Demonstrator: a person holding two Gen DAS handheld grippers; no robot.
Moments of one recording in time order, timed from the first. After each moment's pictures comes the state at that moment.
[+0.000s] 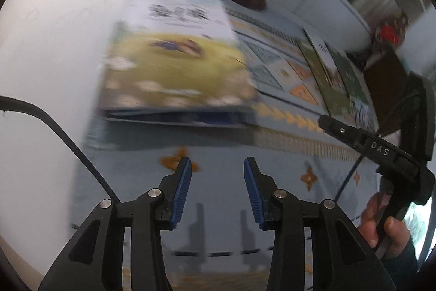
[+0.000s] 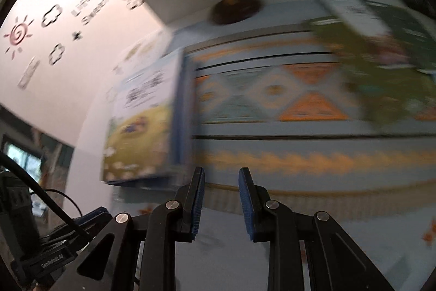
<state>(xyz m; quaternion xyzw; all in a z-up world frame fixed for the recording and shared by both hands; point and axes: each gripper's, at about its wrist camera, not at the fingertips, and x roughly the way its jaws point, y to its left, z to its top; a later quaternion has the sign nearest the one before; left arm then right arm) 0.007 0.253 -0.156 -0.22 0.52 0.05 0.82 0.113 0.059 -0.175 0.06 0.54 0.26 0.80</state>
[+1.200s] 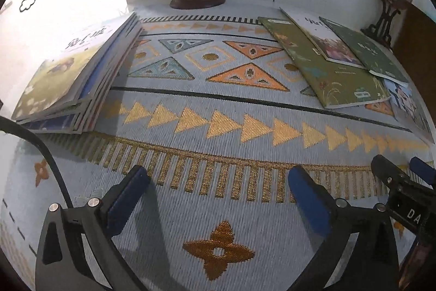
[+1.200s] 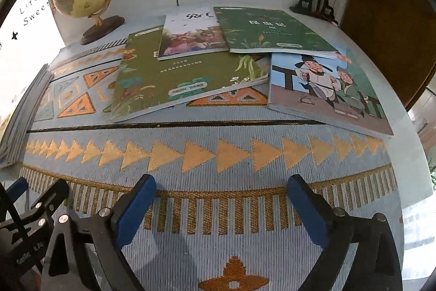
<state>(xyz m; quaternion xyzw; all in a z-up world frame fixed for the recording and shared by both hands) 0.092 0.068 -0.219 -0.09 0.45 0.17 0.87 0.142 -0.112 -0.232 -0.05 0.47 0.10 0.87</state>
